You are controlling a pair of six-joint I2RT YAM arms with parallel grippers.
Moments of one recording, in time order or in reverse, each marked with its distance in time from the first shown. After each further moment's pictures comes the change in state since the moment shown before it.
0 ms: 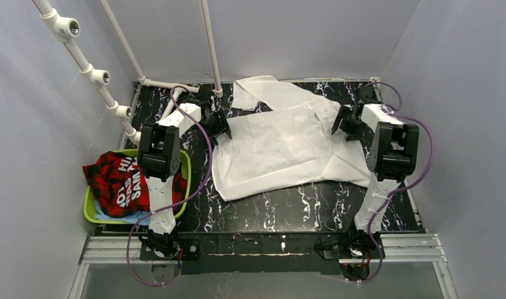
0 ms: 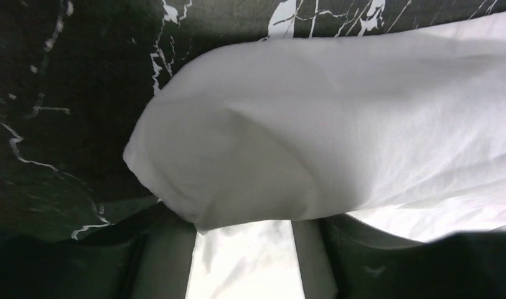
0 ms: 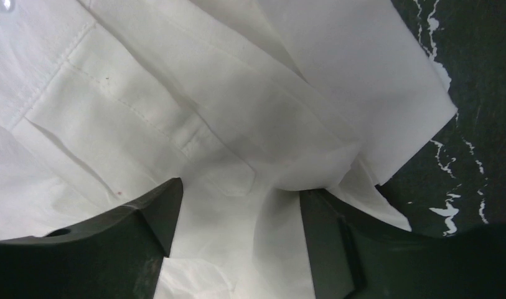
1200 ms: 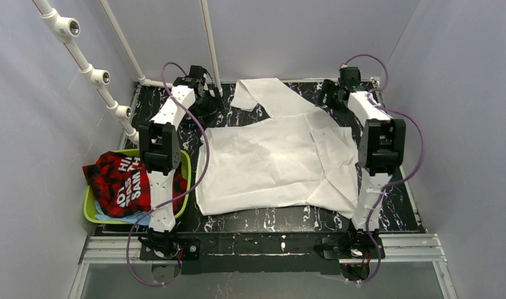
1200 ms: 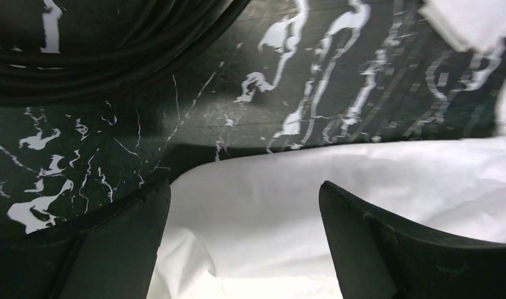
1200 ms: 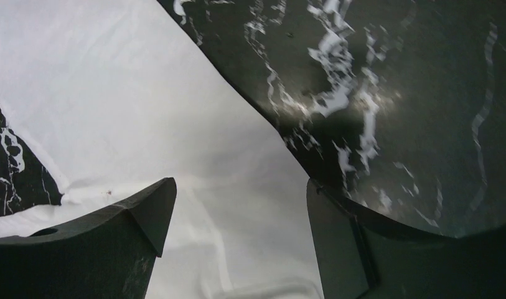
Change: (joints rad) left arm 0.055 0.138 0.423 -0.236 -0.130 0.090; right arm 0.132 0.153 0.325 0.134 -0.040 -0.027
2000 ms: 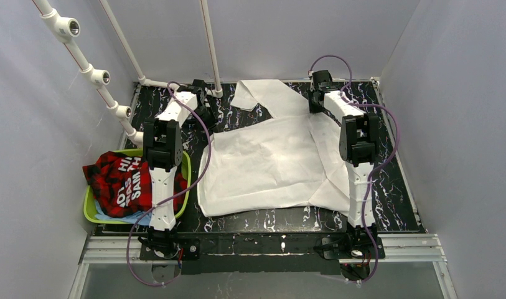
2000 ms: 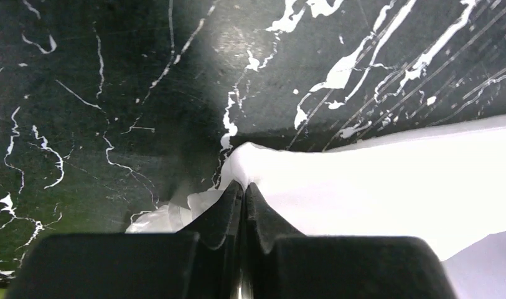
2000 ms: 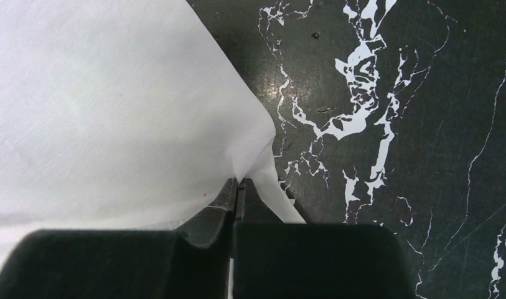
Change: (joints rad) left arm 0.019 0.056 -0.073 -0.100 0.137 -0.071; right arm 0.124 0.208 0.185 -0.073 0.230 -0.278
